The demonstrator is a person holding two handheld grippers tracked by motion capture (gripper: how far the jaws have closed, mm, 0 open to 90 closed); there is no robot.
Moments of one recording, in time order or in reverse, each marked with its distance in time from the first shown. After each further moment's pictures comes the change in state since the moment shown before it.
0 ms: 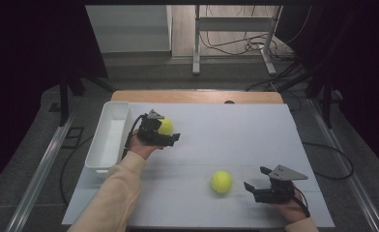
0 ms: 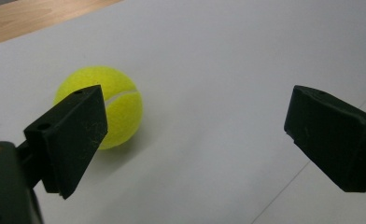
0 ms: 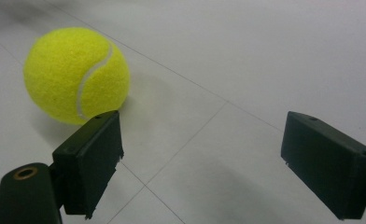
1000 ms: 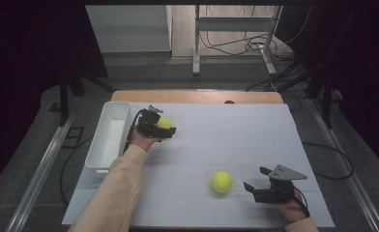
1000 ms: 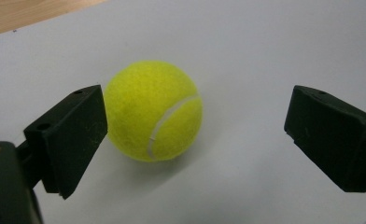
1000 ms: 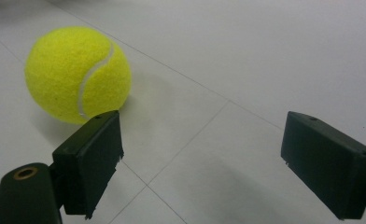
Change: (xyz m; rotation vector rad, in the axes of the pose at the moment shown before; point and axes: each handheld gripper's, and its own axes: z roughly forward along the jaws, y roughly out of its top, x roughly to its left) left arm 0.031 0.006 0.031 0.063 0.091 -0.054; right arm 0.000 0.000 0.001 0.008 0.004 0.002
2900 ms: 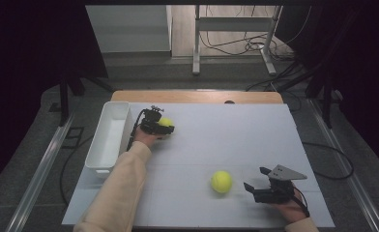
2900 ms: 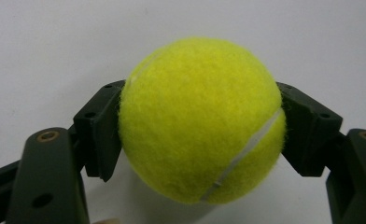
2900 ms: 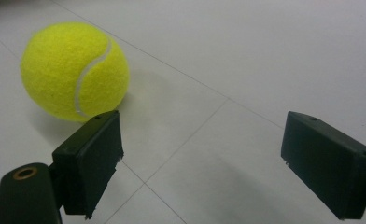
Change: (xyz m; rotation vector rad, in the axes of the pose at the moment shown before) left arm 0.026 -0.001 0.046 0.099 -0.013 -0.069; right arm -0.001 -0.001 0.001 0.007 -0.003 -0.007
